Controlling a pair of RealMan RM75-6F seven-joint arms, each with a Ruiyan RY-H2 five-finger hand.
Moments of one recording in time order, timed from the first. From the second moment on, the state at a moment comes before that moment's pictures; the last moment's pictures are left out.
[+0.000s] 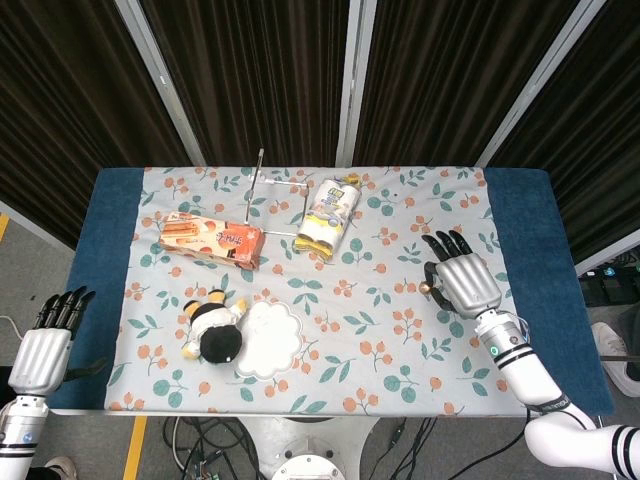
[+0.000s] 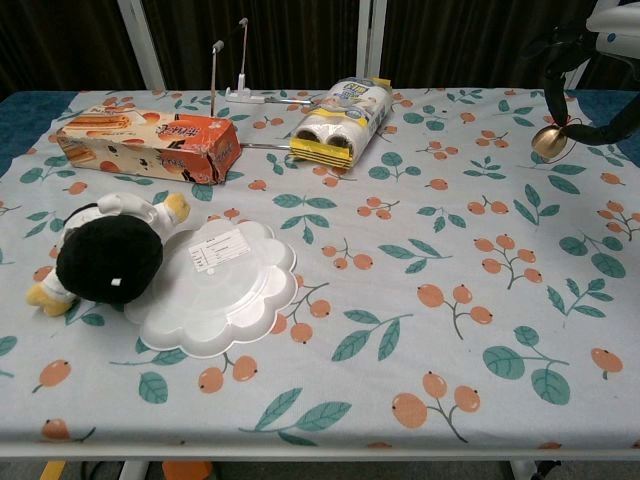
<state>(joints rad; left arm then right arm) -0.10 -1.25 -0.01 -1.46 1.52 1.46 -0.05 0.66 -1.15 0.10 -1.80 -1.12 1.07 -0.42</state>
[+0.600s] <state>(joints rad) -0.10 -1.26 0.00 -1.46 1.53 1.45 -0.05 0.60 -1.15 0.14 -1.84 -1.20 1.20 -0.52</state>
